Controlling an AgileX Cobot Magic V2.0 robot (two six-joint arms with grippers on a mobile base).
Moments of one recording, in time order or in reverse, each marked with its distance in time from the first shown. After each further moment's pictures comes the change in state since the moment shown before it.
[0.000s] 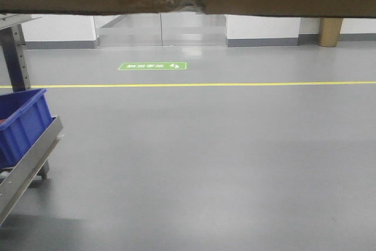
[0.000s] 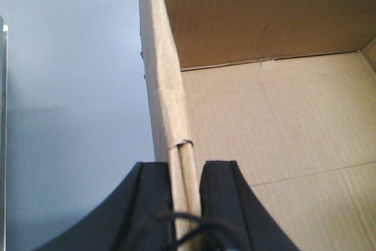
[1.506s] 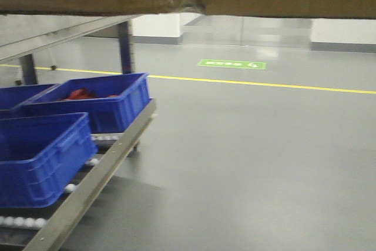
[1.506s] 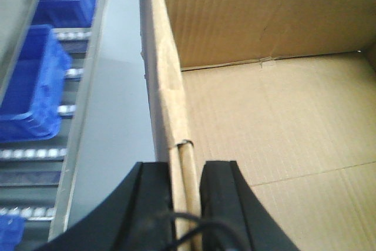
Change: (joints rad) left arm 0.000 0.000 0.000 0.000 0.000 0.000; right arm 0.000 0.002 0.000 0.000 0.000 0.000
